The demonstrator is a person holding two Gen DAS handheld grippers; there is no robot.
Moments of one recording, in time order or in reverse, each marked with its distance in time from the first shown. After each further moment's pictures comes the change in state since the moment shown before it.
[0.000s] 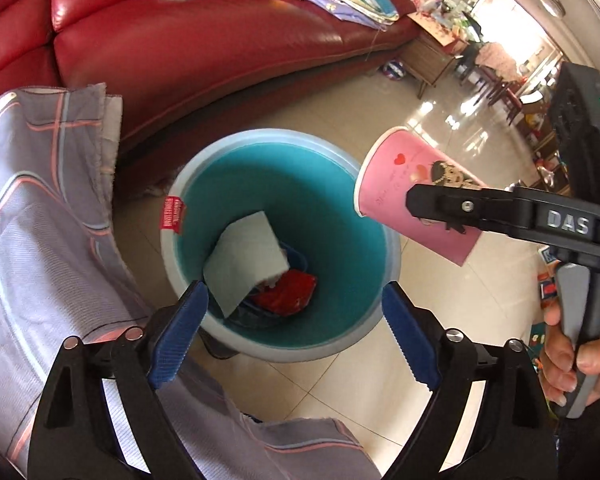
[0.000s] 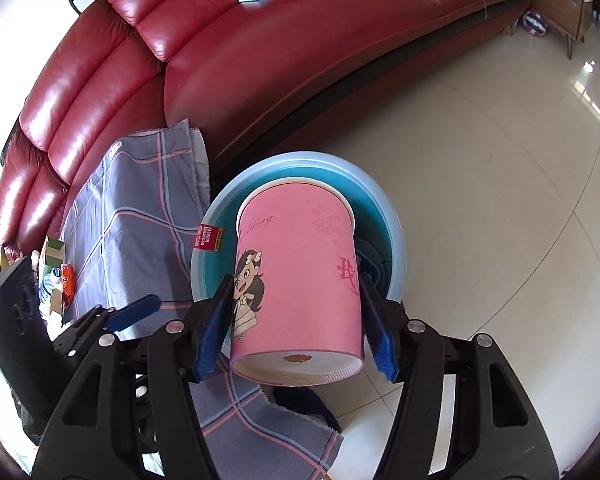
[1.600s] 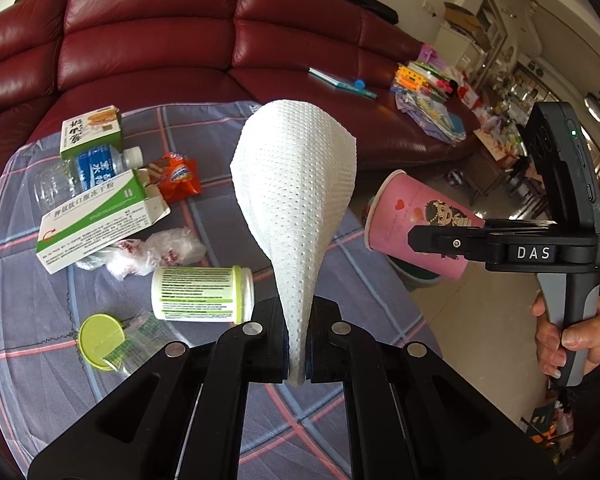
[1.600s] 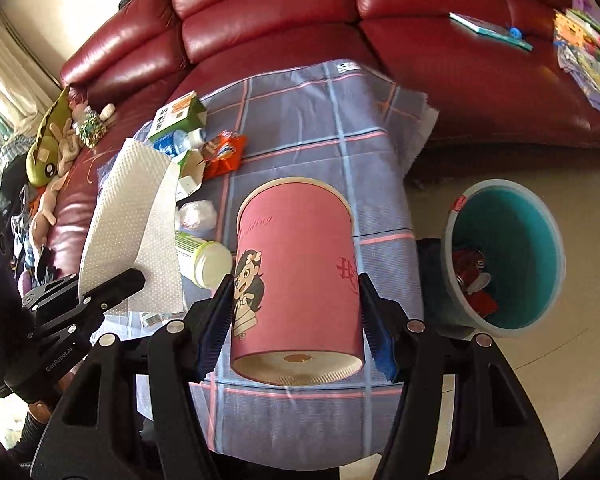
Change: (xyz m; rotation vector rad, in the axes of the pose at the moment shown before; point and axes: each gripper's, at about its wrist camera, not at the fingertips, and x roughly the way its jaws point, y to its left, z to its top) left arm -0.269 0.137 -0.188 -0.270 -0.322 0.155; right arm -0.041 0.276 -0.125 -0.502 0.054 0.091
